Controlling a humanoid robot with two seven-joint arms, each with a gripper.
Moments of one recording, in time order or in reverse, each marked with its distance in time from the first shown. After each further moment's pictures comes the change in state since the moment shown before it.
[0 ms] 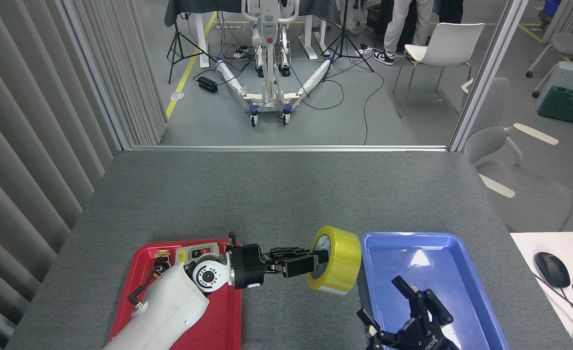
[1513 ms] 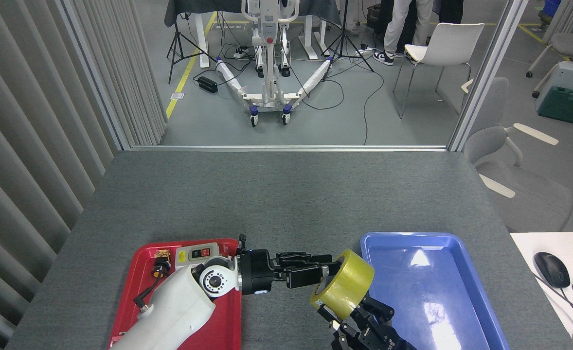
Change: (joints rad) left arm 0.009 -0.003 -0.042 -0.042 -0.006 -0.010 0.006; right arm -0.061 0.031 0.141 0.058 0.026 -0.112 -0.018
